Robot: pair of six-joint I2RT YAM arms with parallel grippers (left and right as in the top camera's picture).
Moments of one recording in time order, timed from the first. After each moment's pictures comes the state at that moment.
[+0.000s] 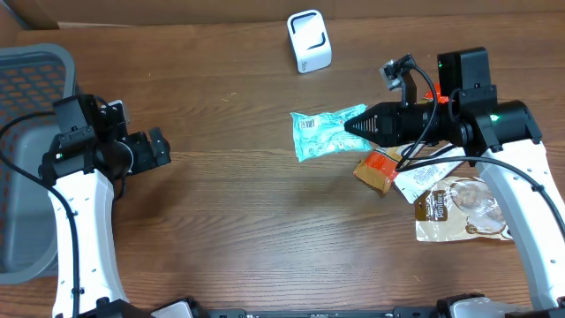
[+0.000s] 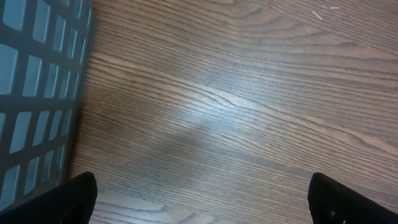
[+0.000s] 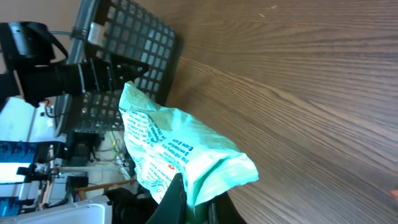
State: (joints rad) left arm 0.35 1.40 1.20 -0.92 0.12 -0.02; right arm 0.18 1.46 1.39 -0.89 -0.90 0.17
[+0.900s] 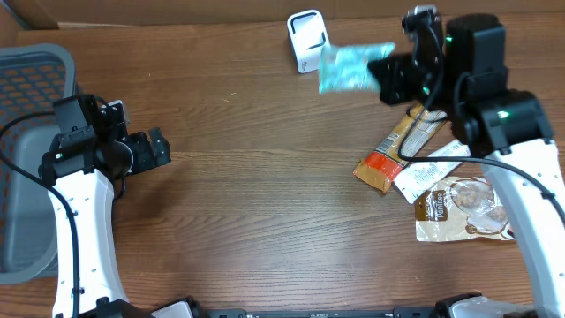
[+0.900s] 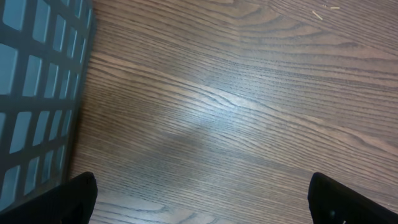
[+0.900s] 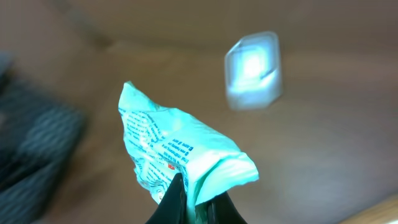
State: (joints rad) left arm 0.35 1.40 1.20 -0.92 0.12 -0.02; right arm 0.26 1.48 1.56 -0.65 -0.25 0.20
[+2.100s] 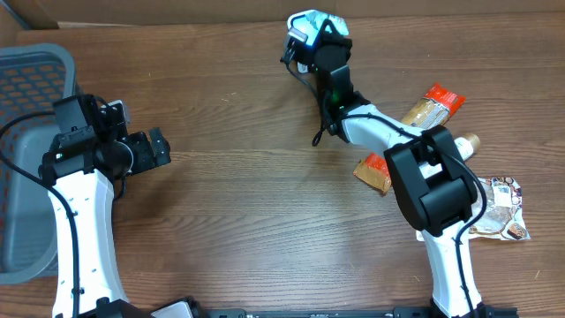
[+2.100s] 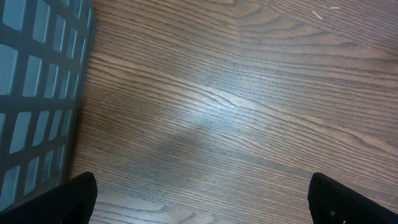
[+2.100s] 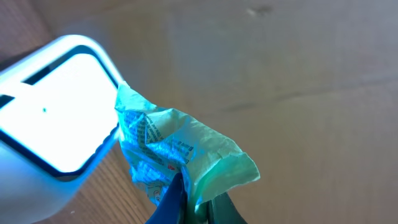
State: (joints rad) left arm 0.35 1.40 1.20 -0.92 0.12 -0.02; right arm 0.47 2.31 1.56 0.62 0.47 -1.21
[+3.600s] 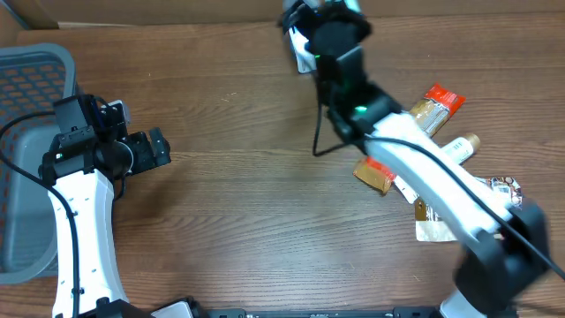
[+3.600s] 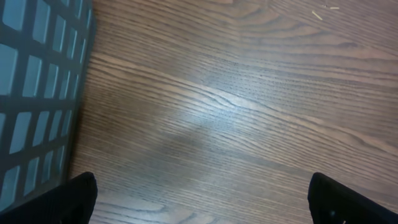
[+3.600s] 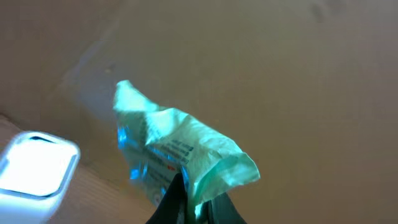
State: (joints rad) left arm 0.35 1.40 1.20 -0.92 0.12 -0.02; right arm 0.58 1.74 1.57 0.00 0.68 -0.62
